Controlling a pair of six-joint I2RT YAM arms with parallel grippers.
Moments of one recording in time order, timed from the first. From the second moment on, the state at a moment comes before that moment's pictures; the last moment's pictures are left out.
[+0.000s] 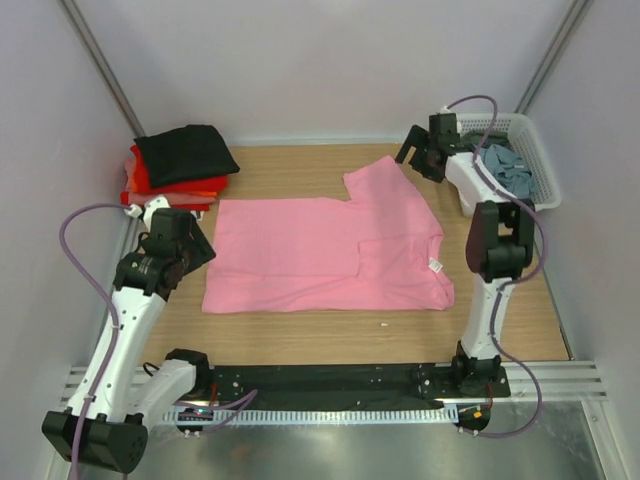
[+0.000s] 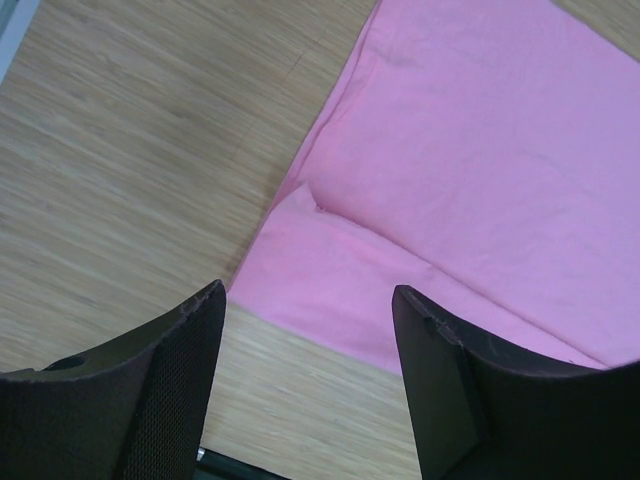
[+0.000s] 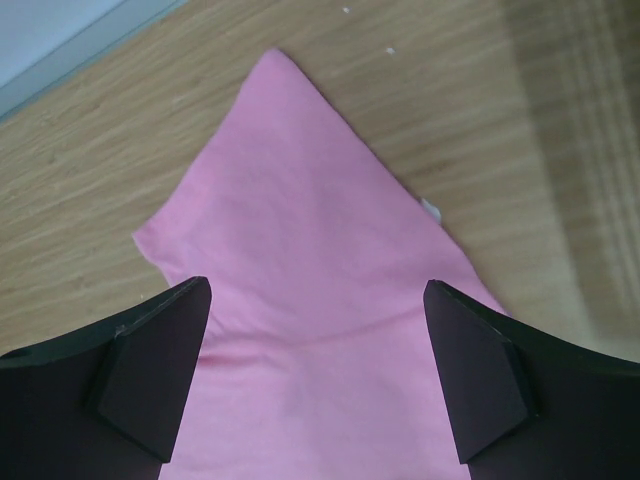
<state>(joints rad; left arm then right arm) -0.18 0.91 0.99 -0.92 -0.35 -0.60 0.09 1.99 1.67 -0.44 0.01 0.54</state>
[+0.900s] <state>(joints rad) -0.08 0.91 0.98 -0.90 -0.26 -0.57 0.09 2.69 2.36 -0.27 -0.22 0.43</state>
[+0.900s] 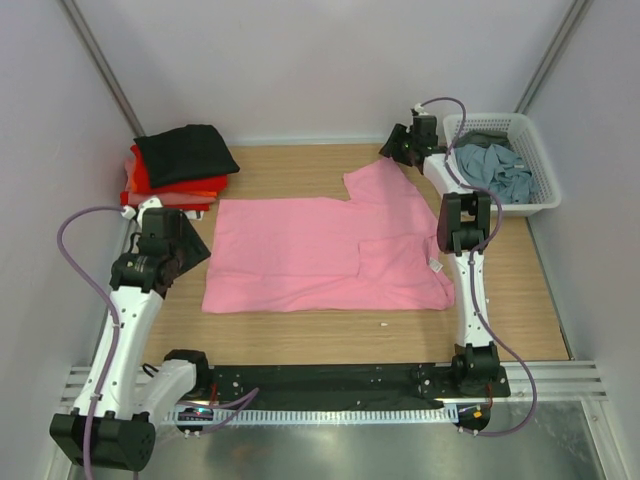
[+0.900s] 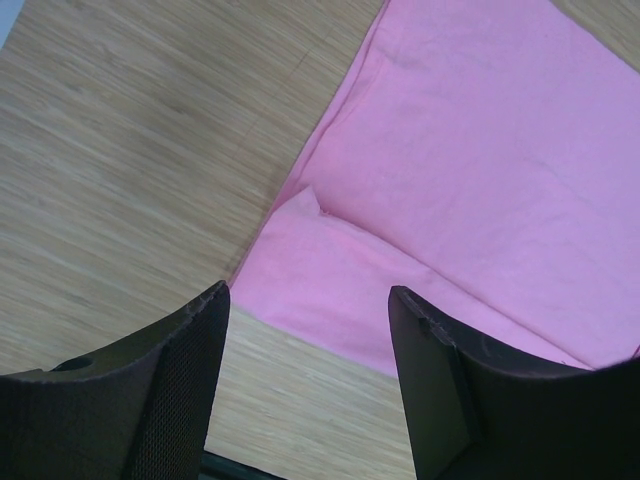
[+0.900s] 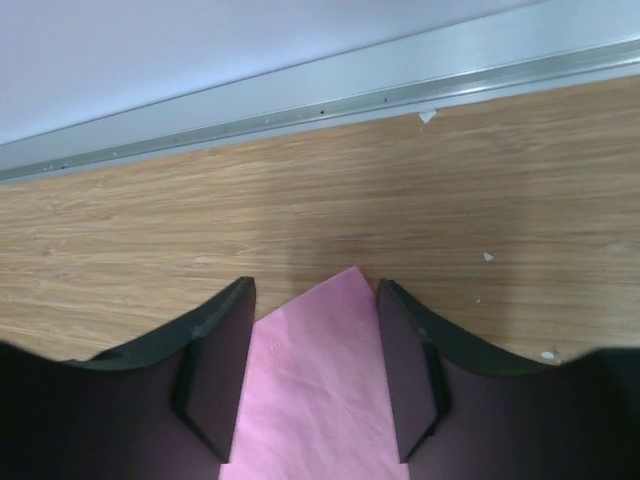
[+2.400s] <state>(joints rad) -0.05 1.37 1.27 -0.83 -0.21 -0.63 0.38 1.19 0.79 -0.29 0.05 0.30</state>
